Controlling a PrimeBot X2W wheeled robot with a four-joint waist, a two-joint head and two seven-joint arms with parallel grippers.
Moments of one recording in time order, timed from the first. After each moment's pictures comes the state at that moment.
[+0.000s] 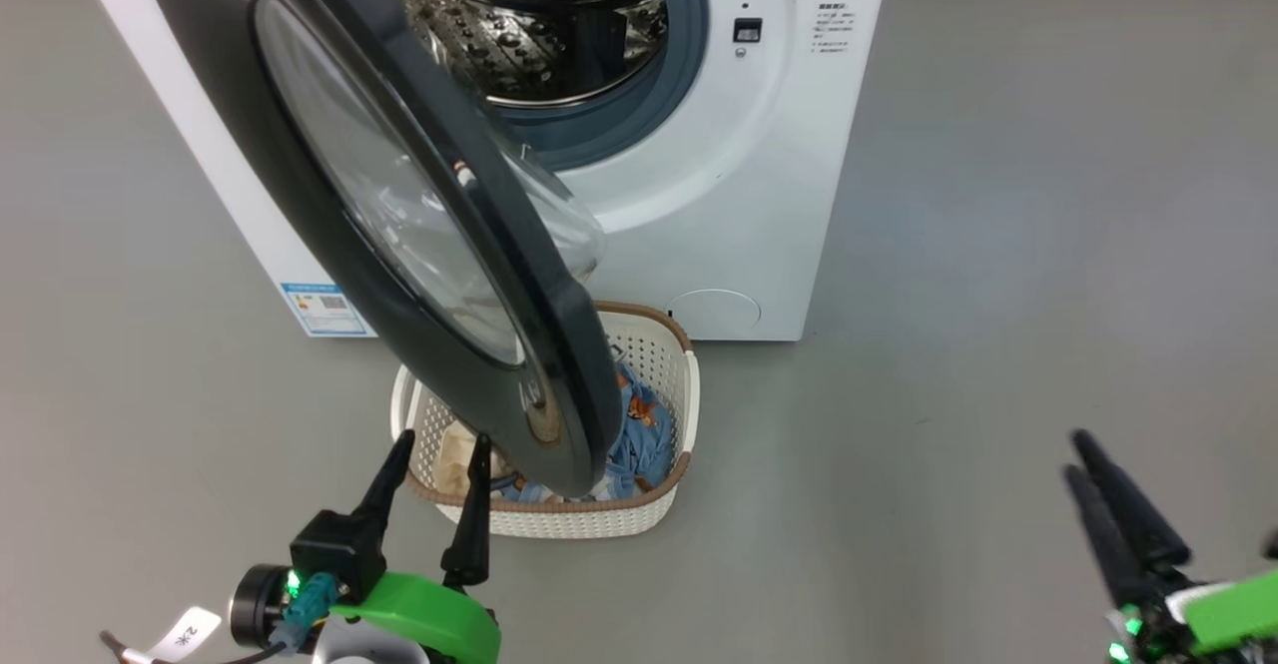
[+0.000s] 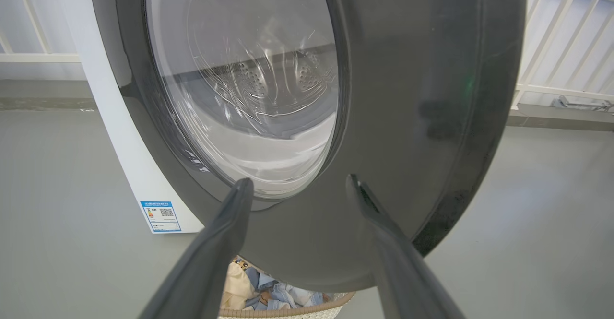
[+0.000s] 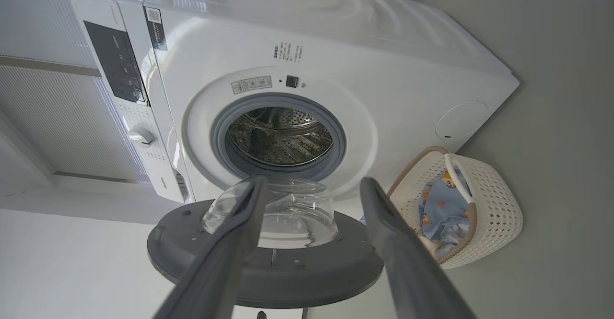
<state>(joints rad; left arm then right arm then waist) -0.21 0.03 -0.31 0.36 -0.29 0.00 -0.25 -0.01 -0.16 -0.12 0.10 1.59 0.13 0.32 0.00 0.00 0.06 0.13</state>
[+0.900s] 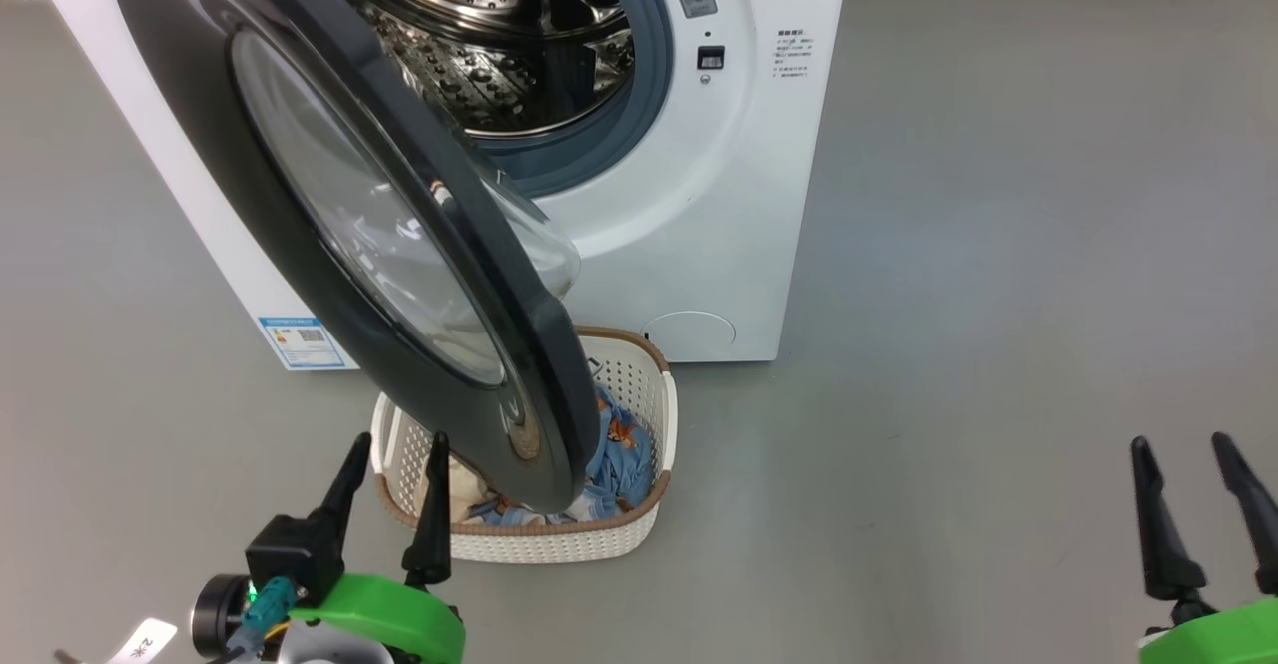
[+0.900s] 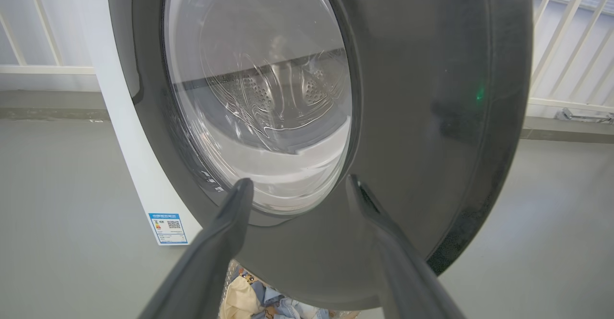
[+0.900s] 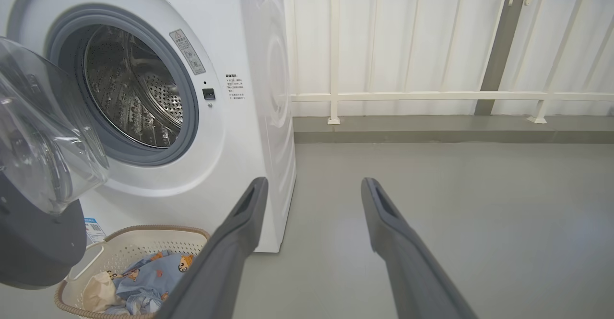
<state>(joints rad) -0.19 0.03 -0.23 0.36 -0.27 -0.02 -0.25 0.04 -0.23 -0.18 0.08 0.29 0.13 -0.24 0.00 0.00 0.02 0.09</state>
